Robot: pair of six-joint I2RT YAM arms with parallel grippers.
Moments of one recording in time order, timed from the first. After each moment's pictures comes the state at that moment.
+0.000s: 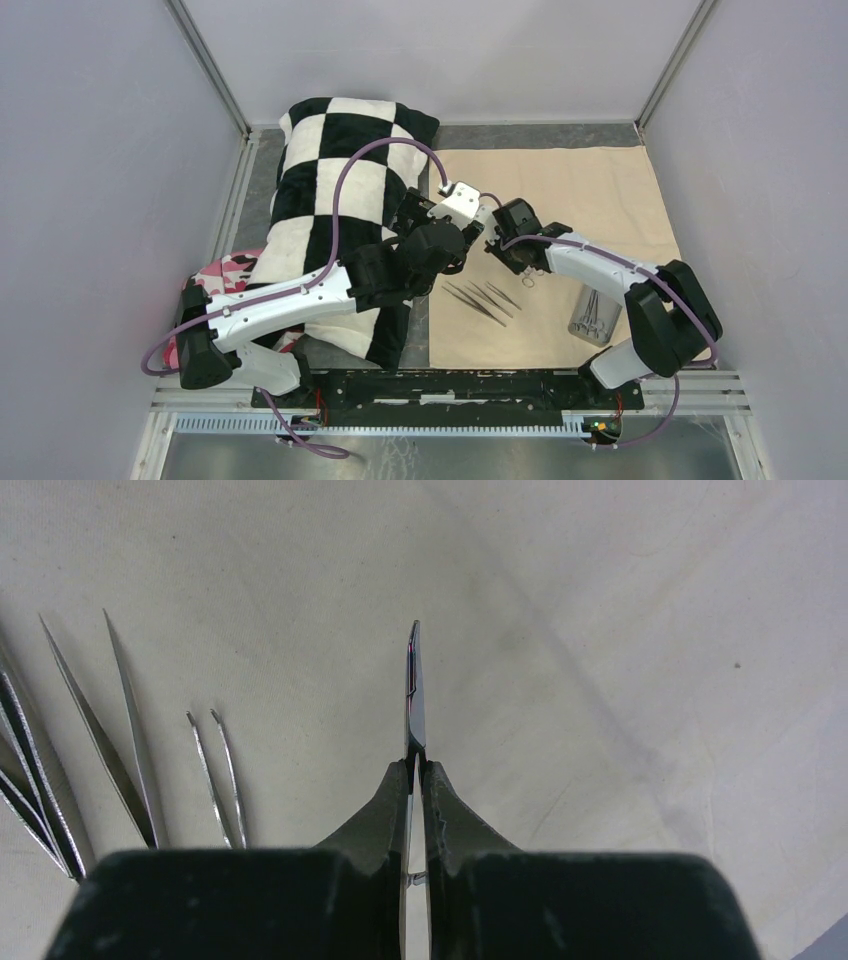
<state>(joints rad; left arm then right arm) -1.19 1.37 1.24 -0.36 -0.88 -0.04 0.57 1.49 0.88 -0.44 0.12 -0.35</state>
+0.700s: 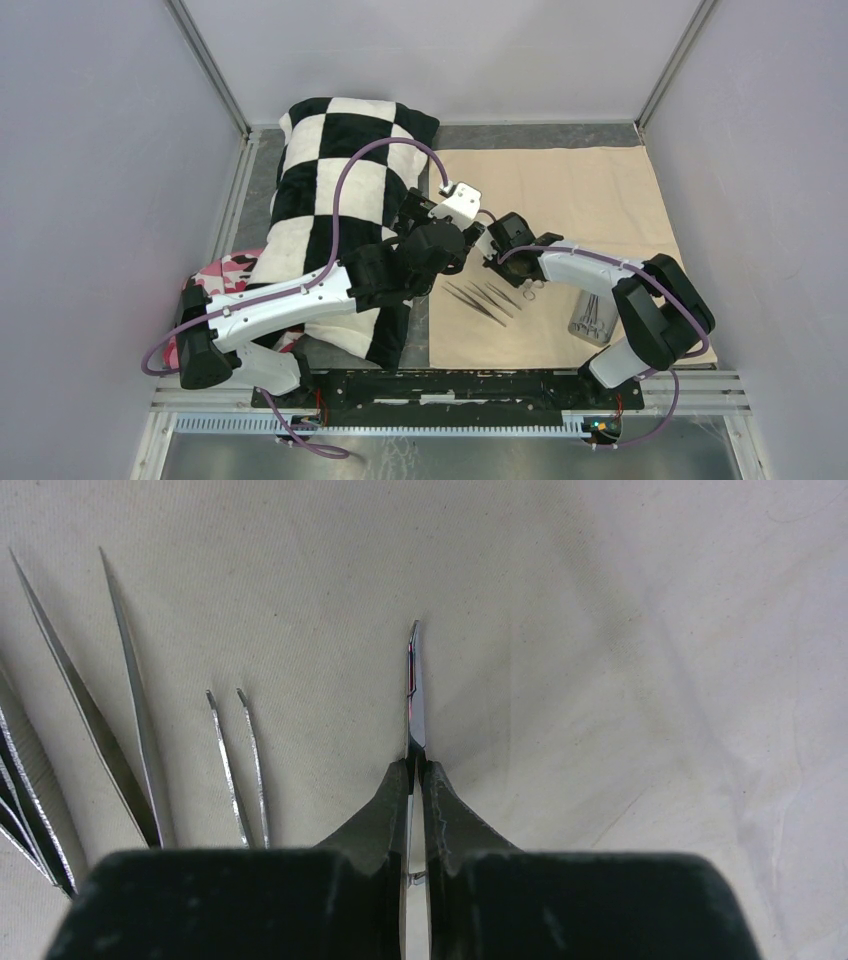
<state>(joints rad) -1.19 1.37 1.24 -0.36 -0.86 -0.04 0.60 1.54 0.80 -0.40 0.13 -0.36</state>
